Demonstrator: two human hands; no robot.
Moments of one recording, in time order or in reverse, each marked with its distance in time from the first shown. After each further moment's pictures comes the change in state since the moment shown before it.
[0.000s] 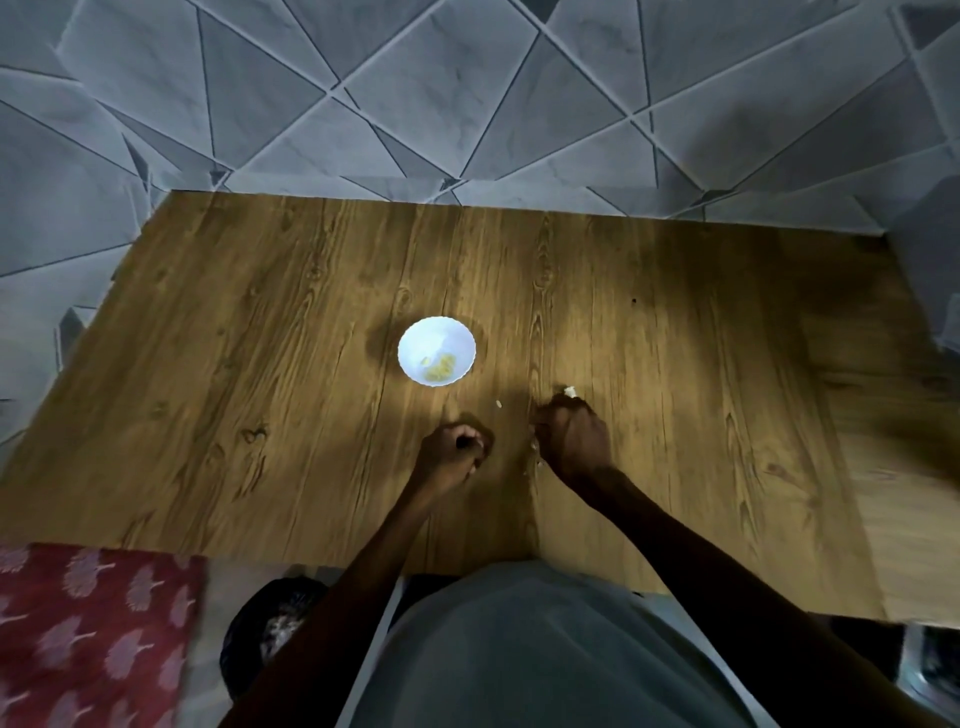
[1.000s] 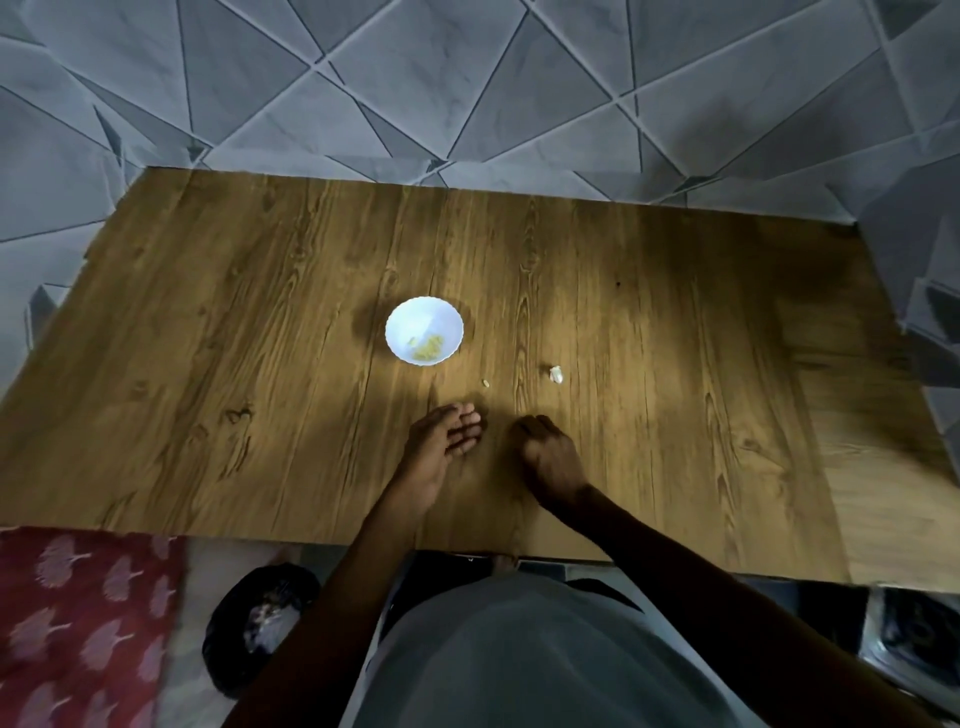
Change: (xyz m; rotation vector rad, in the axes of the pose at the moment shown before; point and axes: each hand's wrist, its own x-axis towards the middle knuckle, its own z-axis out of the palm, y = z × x) left_hand -0.020 -0.003 0.010 -0.859 -0.024 -0.214; right_hand -0.049 -0.001 0.024 -0.005 0.051 -0.292
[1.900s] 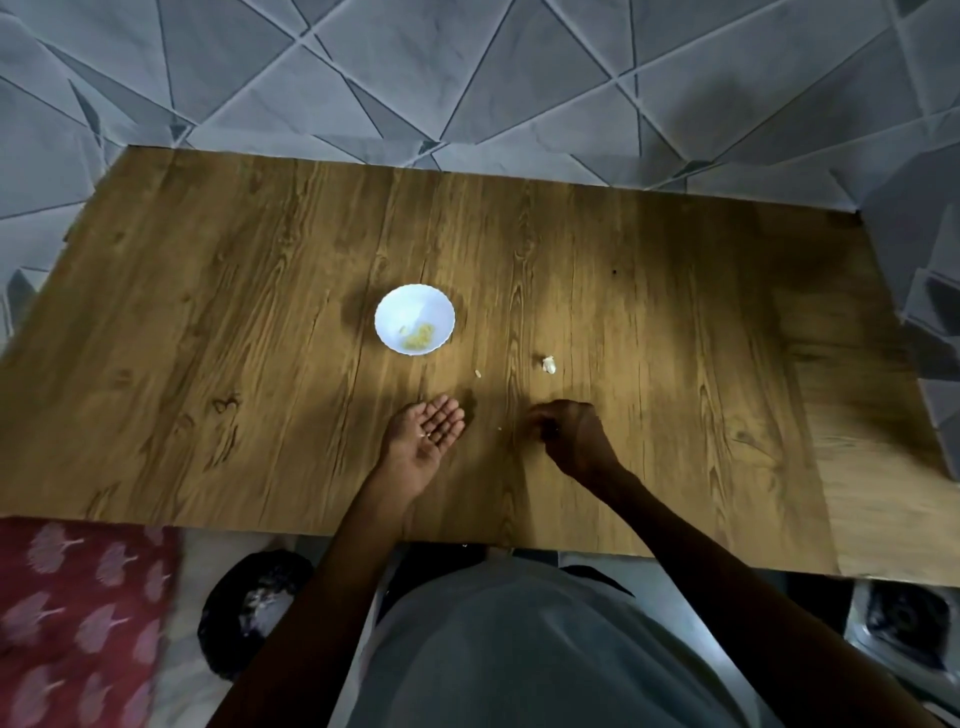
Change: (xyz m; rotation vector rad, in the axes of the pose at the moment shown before) left_hand 0.008 0.009 -0.003 -0.452 0.092 -0.249; right_hand 0.005 0.033 -0.038 0.316 -0.205 0.273
